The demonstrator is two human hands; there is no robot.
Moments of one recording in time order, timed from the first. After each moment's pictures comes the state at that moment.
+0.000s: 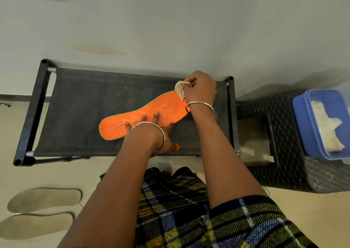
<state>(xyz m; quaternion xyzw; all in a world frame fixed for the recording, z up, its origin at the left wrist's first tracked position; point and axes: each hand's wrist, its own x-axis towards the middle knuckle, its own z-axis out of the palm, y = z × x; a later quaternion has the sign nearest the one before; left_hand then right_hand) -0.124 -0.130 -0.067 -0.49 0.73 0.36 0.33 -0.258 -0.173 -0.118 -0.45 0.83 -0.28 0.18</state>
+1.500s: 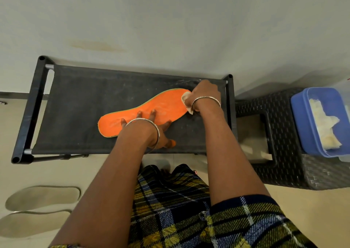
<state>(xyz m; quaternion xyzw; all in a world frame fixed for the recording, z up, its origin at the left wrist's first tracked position) -0.105 -0.134 -0.116 -0.45 0.72 0.33 0.41 -0.275 -0.169 -0.111 -0.41 0.87 -0.01 0.26</state>
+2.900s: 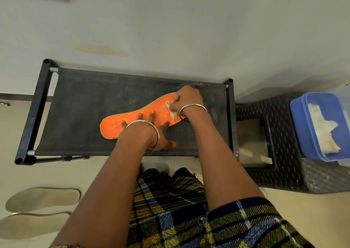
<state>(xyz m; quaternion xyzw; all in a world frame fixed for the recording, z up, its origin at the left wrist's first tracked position) -0.093 -0.139 -0.112 -0.46 0.71 0.35 0.40 -0.234 -0.180 -0.133 -0.50 0.81 -0.02 0.31</state>
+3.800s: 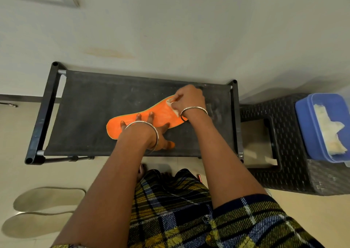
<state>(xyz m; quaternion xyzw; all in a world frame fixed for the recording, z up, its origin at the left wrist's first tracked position) -0.079 -0.142 -0.113 -0.46 0.71 0.33 0.41 -0.223 -0.172 -0.118 -0.53 0.80 -0.08 0.29</state>
